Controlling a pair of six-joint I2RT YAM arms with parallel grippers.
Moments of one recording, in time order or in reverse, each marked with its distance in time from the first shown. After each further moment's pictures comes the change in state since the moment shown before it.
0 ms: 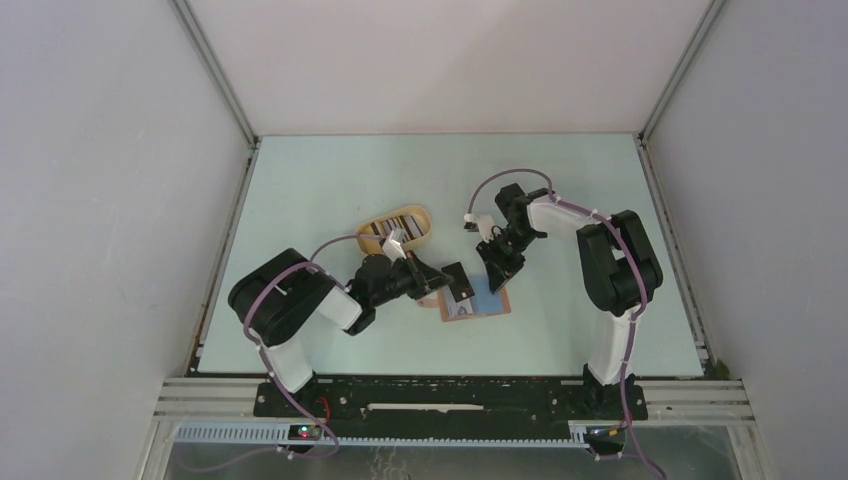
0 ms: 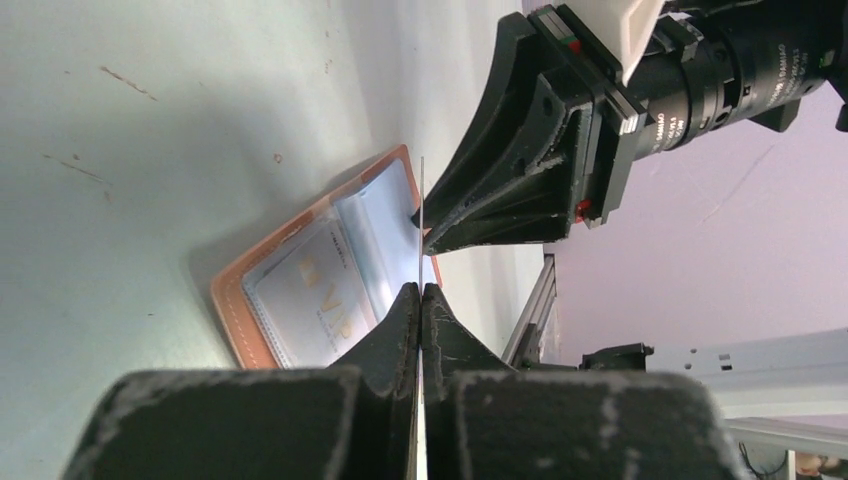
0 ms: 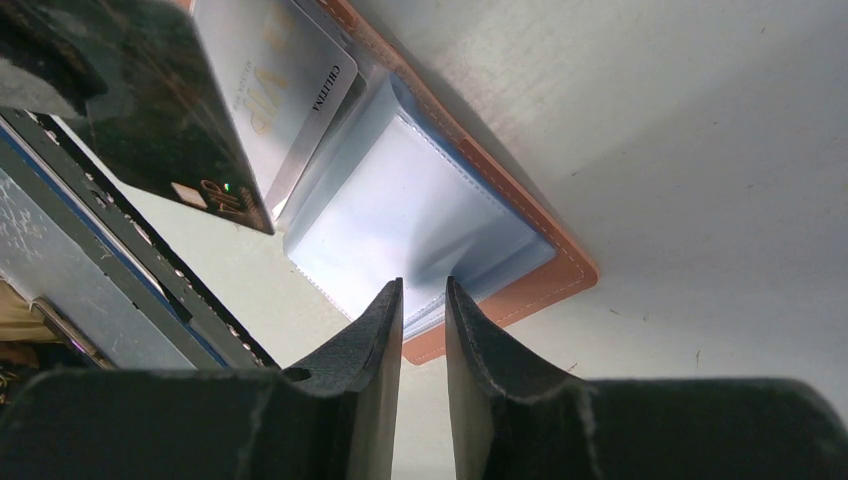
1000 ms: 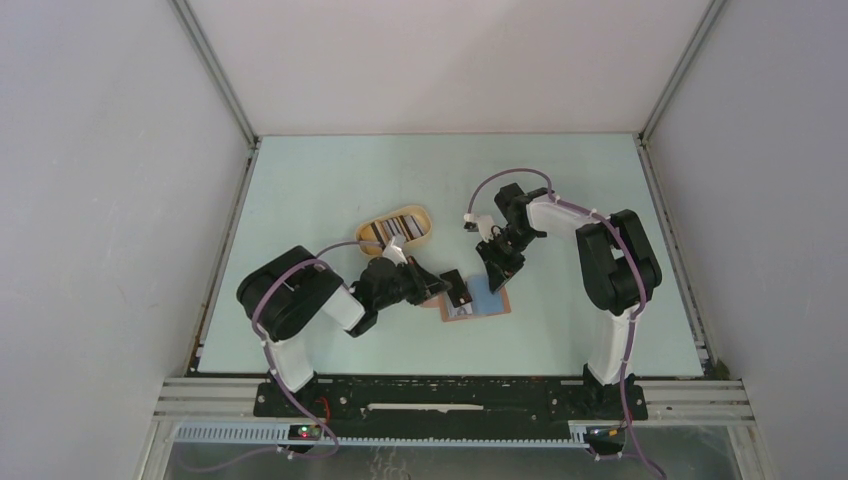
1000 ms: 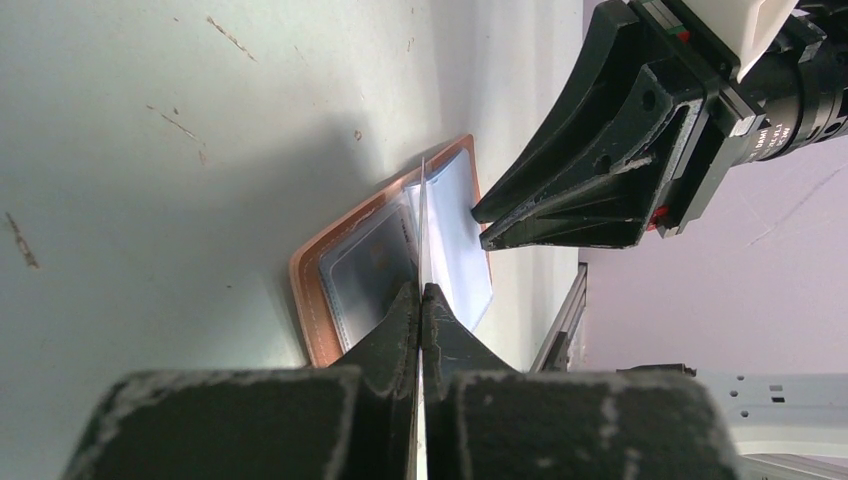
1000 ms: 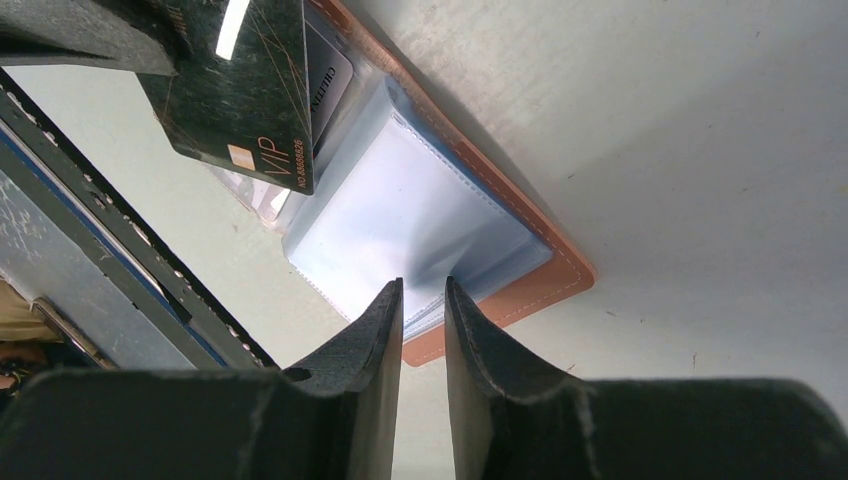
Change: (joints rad) left arm -0.019 0.050 0.000 -0.047 -0.060 -0.011; right arm 0.000 0.007 0.008 -0.005 0.003 0.001
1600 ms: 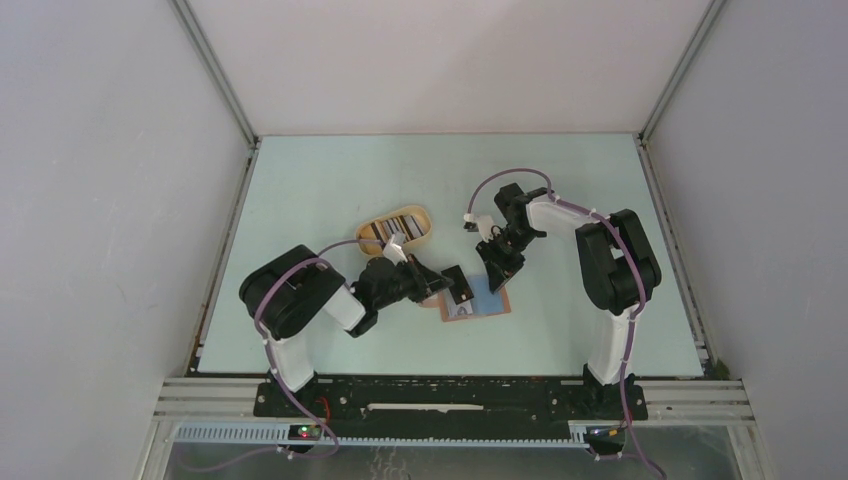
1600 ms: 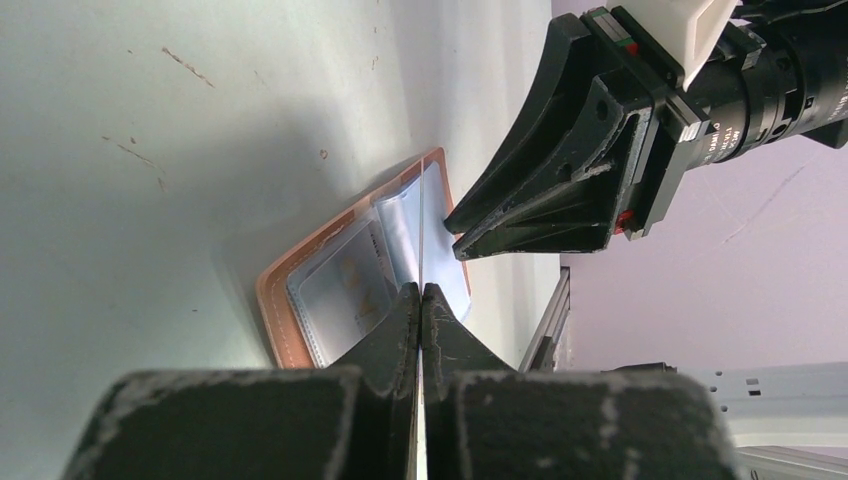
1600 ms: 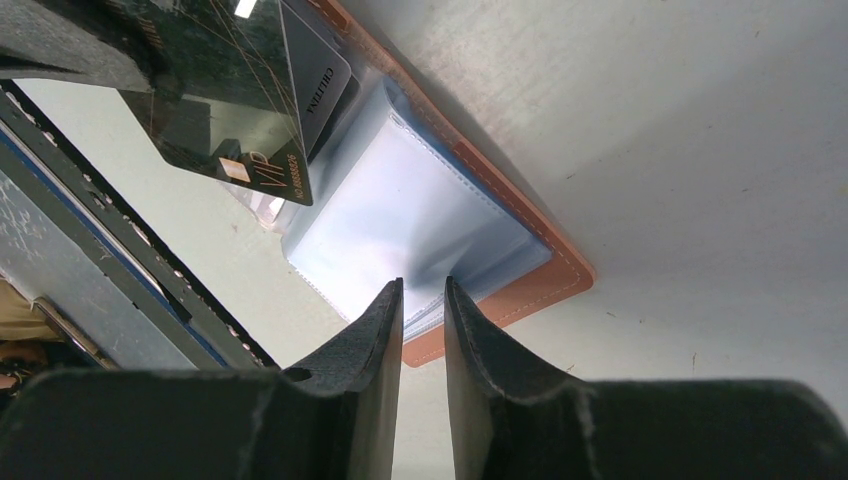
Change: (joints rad) left arm -0.001 0.017 0.000 0.076 0.003 -0.010; right arm 0.000 0.005 0.004 -0.003 0.001 0.000
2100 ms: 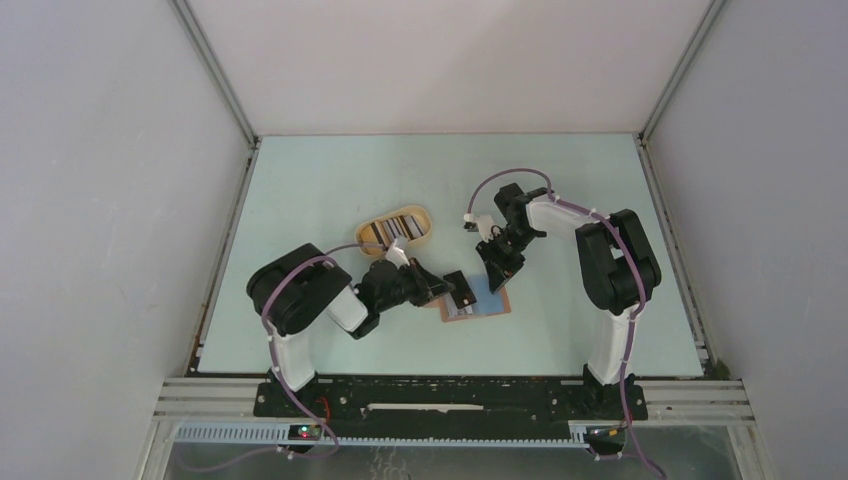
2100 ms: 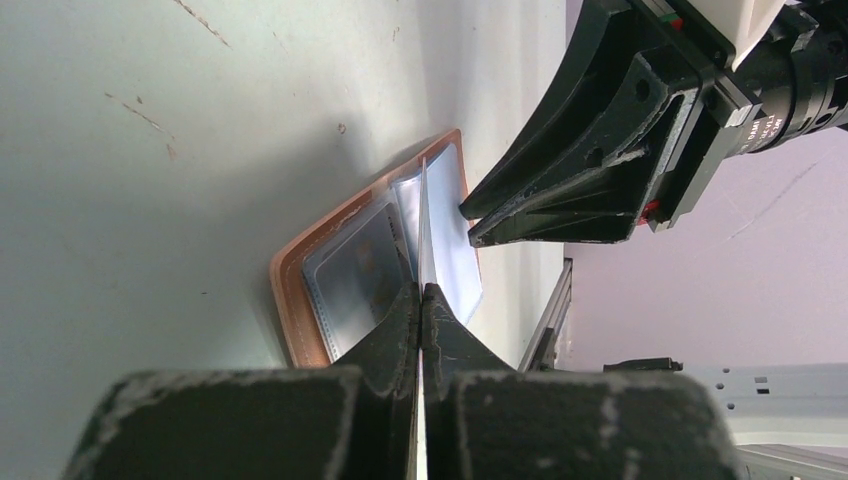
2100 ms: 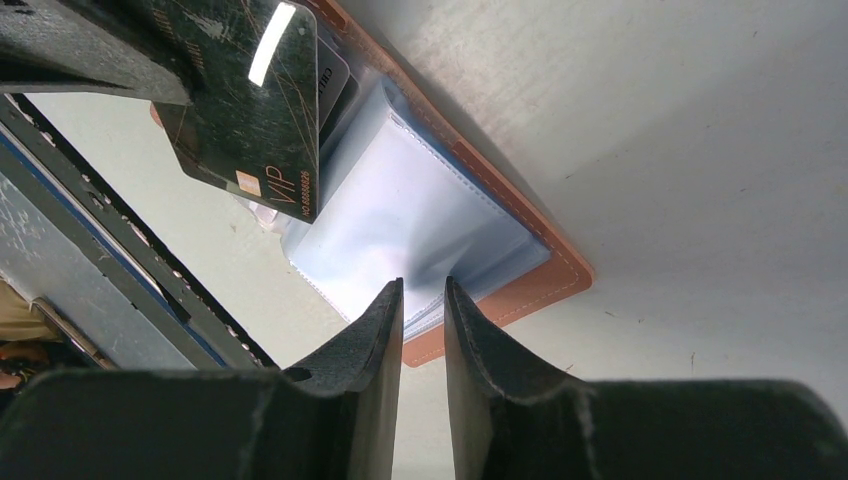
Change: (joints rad) left arm -0.017 0.043 0.000 0.020 0.006 -0.021; right arm 0.001 0.000 0.000 0.000 0.003 0.000
